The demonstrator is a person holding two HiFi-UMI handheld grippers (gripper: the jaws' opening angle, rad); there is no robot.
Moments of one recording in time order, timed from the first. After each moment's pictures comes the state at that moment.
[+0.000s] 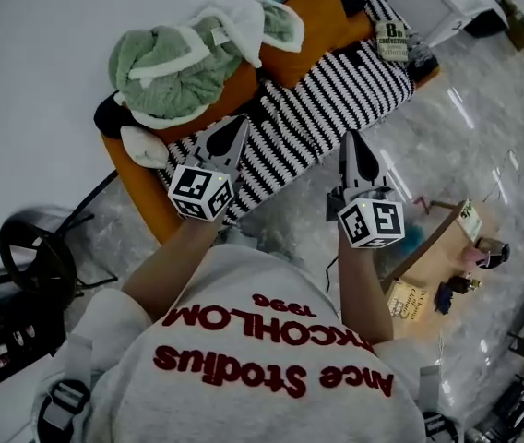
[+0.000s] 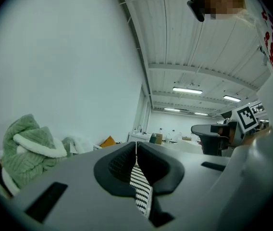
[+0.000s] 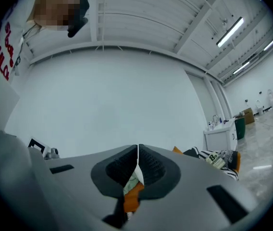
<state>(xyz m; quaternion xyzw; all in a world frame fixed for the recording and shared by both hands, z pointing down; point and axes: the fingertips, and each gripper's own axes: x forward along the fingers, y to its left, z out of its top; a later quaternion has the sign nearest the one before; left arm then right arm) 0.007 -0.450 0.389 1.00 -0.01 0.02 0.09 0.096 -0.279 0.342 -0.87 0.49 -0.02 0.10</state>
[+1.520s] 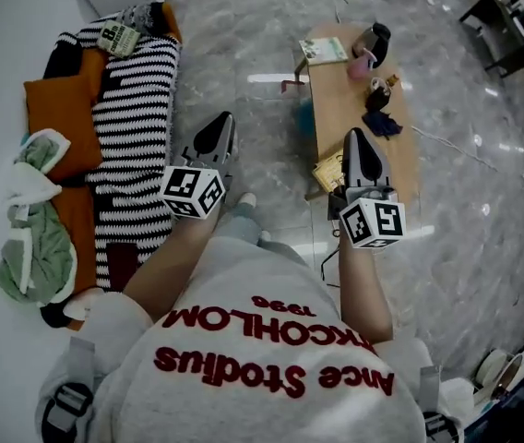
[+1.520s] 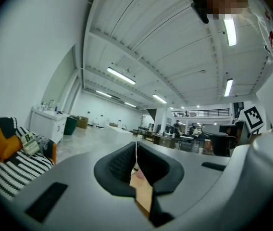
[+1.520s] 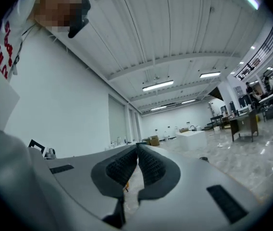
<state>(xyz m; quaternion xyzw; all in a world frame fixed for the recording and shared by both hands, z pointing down) 0.149 0.104 0.399 0.89 0.44 0.06 0.08 0.030 0.299 0.348 -0.99 -0.01 0.03 0.10</state>
